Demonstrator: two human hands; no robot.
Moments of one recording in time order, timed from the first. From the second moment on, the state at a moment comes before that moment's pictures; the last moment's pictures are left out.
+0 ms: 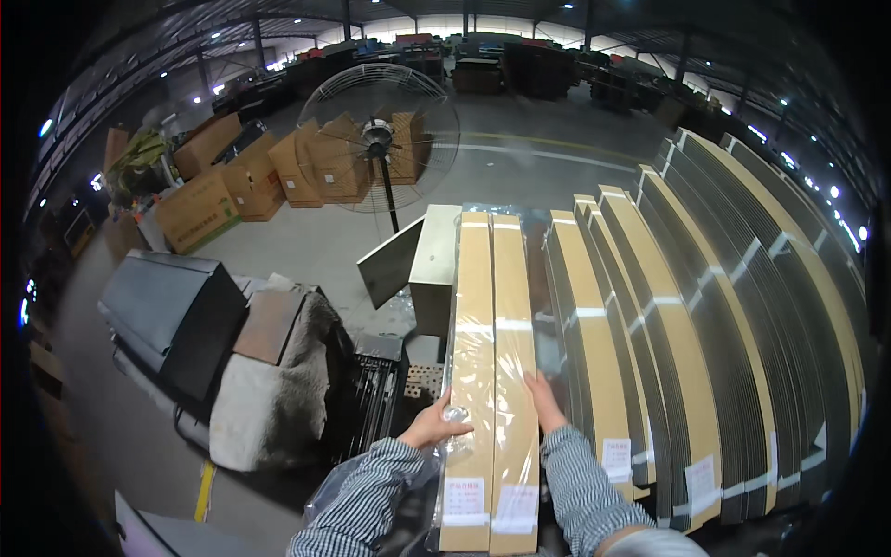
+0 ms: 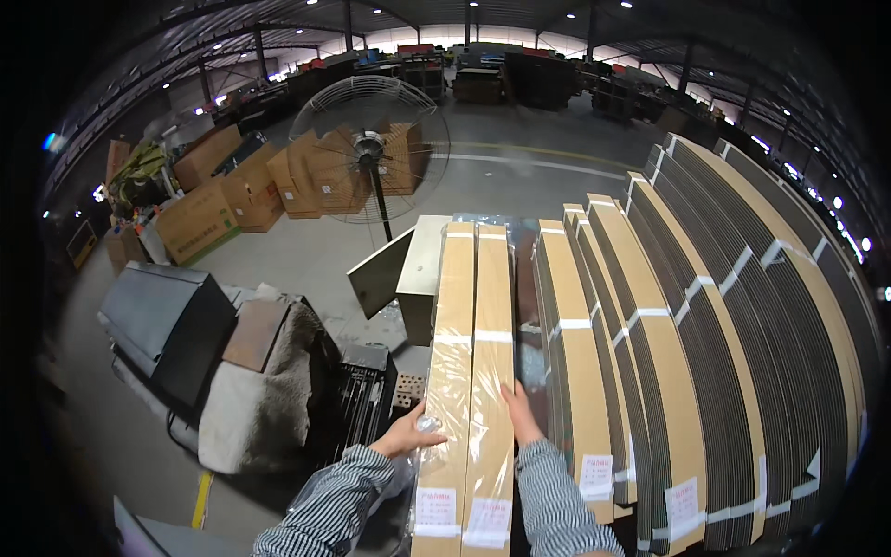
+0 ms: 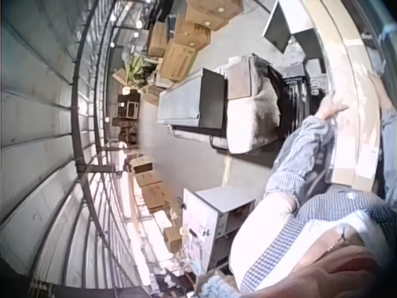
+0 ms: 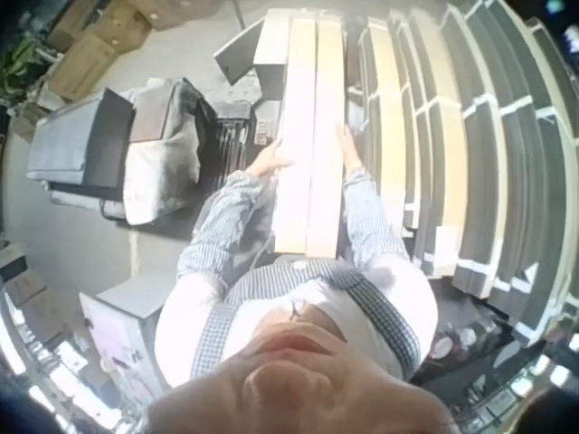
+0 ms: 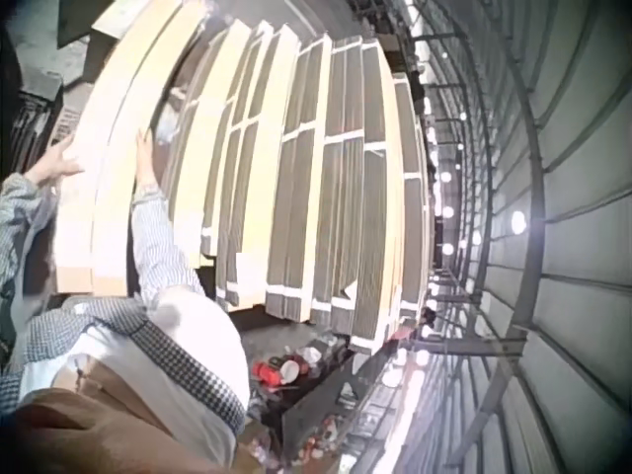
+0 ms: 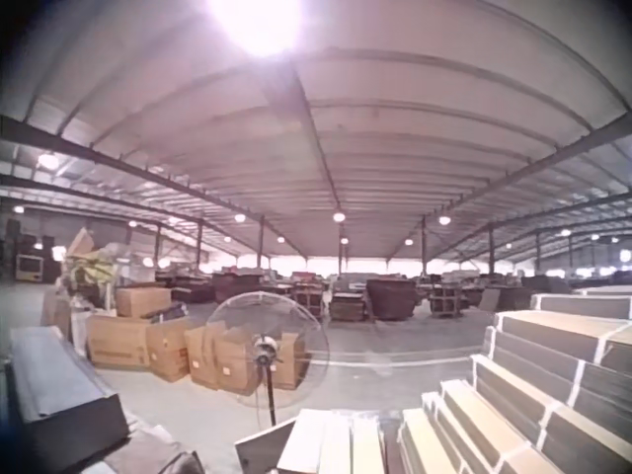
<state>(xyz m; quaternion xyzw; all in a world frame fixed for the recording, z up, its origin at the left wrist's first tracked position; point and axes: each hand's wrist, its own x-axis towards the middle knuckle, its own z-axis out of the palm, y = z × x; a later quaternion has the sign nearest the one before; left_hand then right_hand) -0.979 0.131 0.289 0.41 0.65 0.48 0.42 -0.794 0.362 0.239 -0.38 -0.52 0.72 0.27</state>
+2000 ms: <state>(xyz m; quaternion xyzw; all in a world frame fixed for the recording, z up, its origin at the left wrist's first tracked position) -0.602 -0.070 0.500 0.21 0.48 0.76 0.39 -0.401 0.189 0.469 -0.53 -0.82 -0.02 0.24</state>
